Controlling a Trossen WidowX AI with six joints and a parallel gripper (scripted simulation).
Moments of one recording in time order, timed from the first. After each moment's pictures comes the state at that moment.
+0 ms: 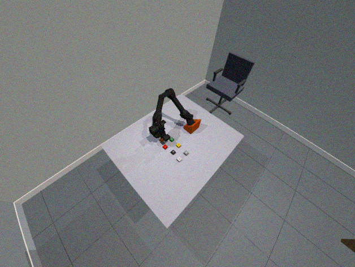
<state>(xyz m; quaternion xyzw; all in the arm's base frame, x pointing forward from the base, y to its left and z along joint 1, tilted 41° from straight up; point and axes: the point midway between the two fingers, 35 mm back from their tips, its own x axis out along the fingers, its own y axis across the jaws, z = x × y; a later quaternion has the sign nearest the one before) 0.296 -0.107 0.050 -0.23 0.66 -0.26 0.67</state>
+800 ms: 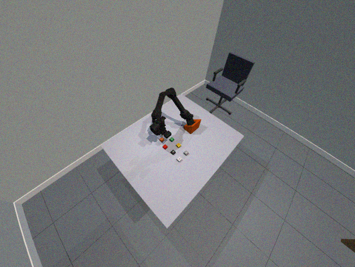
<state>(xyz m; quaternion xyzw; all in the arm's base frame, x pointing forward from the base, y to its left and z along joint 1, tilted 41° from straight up) 0.290 -0.074 0.082 -0.24 0.67 -0.25 0.65</state>
